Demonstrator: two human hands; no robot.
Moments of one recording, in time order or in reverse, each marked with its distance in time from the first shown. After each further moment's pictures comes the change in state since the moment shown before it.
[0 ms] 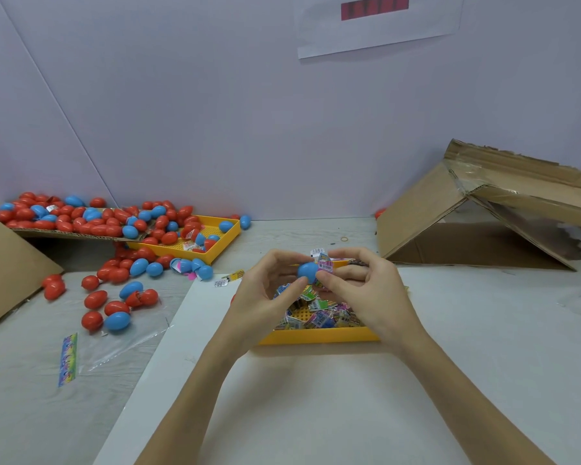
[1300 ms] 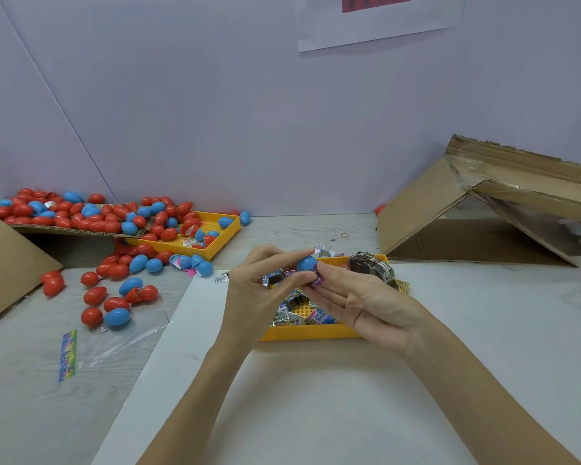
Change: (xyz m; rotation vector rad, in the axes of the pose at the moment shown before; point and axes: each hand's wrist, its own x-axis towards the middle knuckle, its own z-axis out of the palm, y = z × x) left_hand 0.001 -0.003 0.001 0.194 0.180 0.292; right_hand -0.003 -0.014 0.001 0.736 -0.269 0.541
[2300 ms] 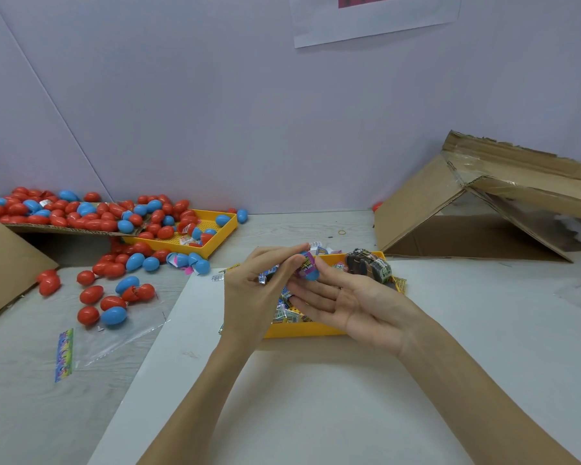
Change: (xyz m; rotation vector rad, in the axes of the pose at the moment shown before) left_hand -0.004 0.002 0.010 -0.086 0.120 -0.033; right_hand 0.001 0.004 0.003 0.039 -0.046 0.095
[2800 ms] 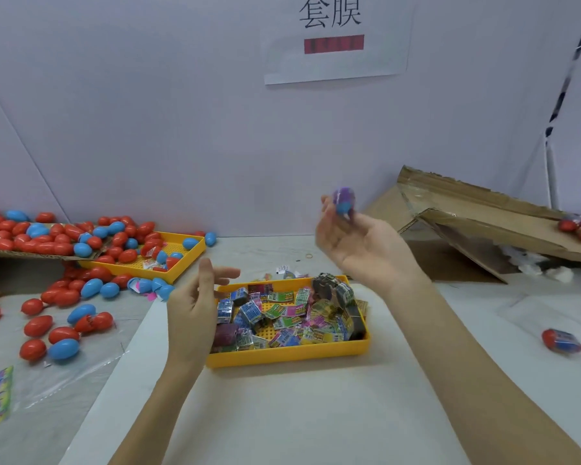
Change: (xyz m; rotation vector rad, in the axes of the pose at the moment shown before) left_hand 0.010 -0.018 -0.018 0.063 0.227 -0.272; right_hand -0.005 -0.095 0.009 0.355 -0.032 -0.308
